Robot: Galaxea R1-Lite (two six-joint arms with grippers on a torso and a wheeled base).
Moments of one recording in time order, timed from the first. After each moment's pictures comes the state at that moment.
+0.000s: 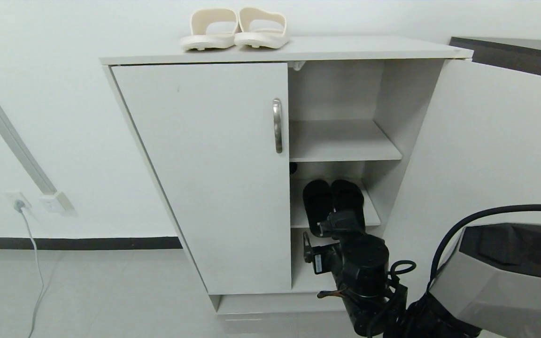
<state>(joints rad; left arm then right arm) 0.00 0.00 0.00 0.00 0.01 -0.01 0.87 2.20 -0.77 -1.34 -0.70 0.01</state>
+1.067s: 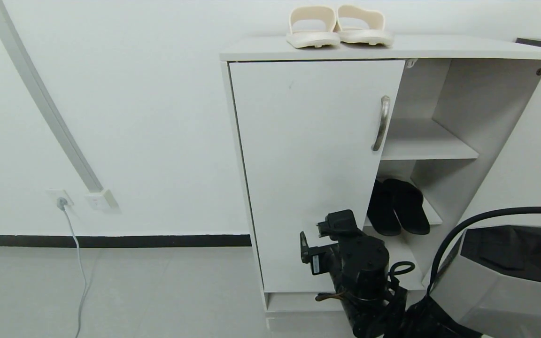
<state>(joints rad) 0.00 0.00 0.00 0.00 0.01 -0.01 0.87 2.20 -0.77 -1.35 -0.70 0.01</state>
